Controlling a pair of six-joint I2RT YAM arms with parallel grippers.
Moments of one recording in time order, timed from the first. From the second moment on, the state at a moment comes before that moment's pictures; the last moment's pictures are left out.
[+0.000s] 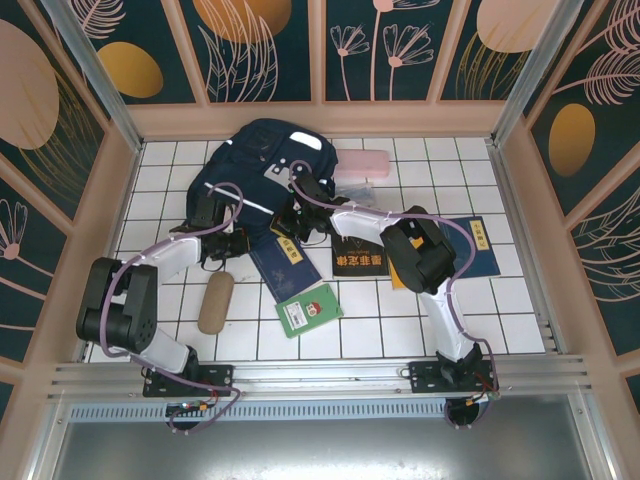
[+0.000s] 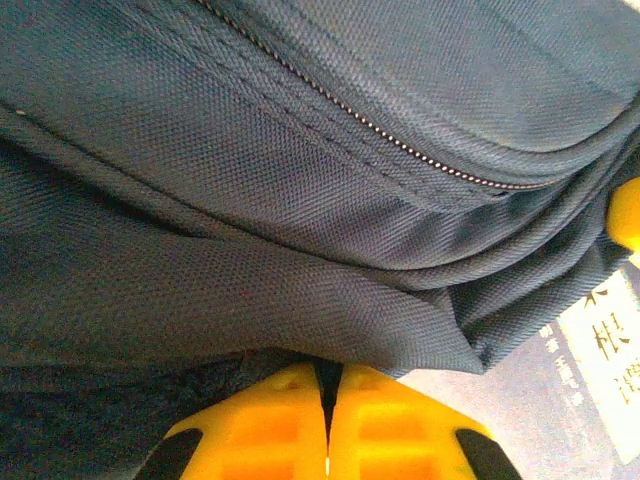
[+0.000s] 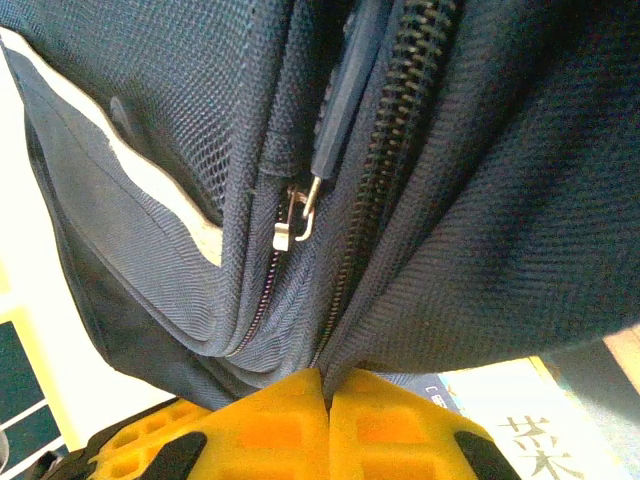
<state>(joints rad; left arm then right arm) -0.20 1.53 0.79 -0.29 0.19 -0.37 0.76 2.20 1.56 -0.16 -0.39 1.17</state>
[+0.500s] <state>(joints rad) -0.21 1.32 0.81 -0.46 -0.05 -0.44 0.75 2.11 1.58 -0.24 -0.33 1.08</state>
